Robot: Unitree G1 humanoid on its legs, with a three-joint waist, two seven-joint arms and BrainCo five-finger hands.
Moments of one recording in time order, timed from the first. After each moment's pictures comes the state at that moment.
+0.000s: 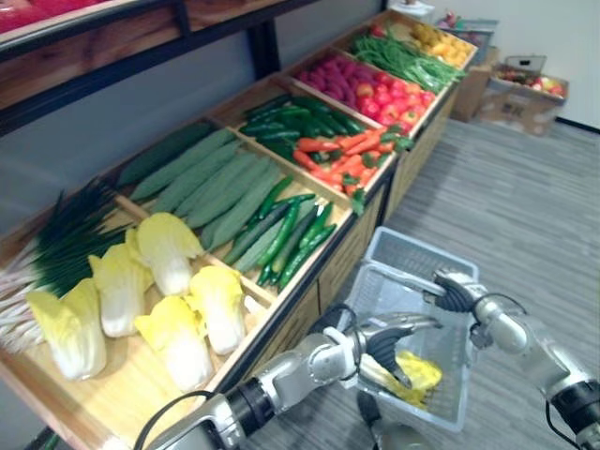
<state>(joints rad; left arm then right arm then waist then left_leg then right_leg) -0.39 0.40 -0.91 0.02 0.30 -0.27 -0.17 -0.13 -0.71 0.24 0.25 -0.43 -0.26 0.08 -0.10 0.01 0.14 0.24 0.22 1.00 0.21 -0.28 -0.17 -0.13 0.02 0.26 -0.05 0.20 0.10</state>
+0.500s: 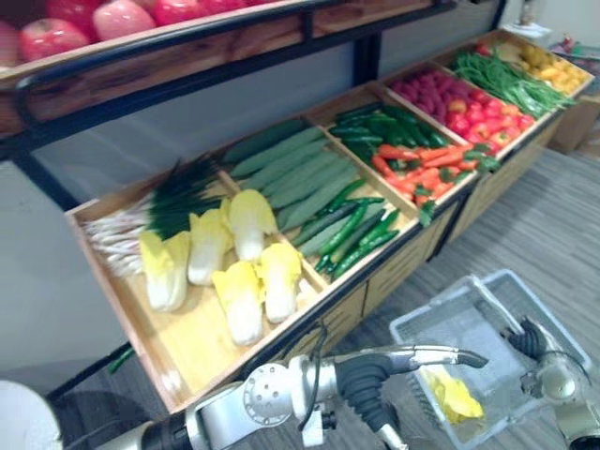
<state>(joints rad) -0.12 0.71 -0.84 -0.51 -0.27 -0.28 -0.24 0.03 -0.47 -0.25 0.63 -0.47 -0.13 -0.06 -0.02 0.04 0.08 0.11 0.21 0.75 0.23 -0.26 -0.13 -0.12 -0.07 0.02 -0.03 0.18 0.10</state>
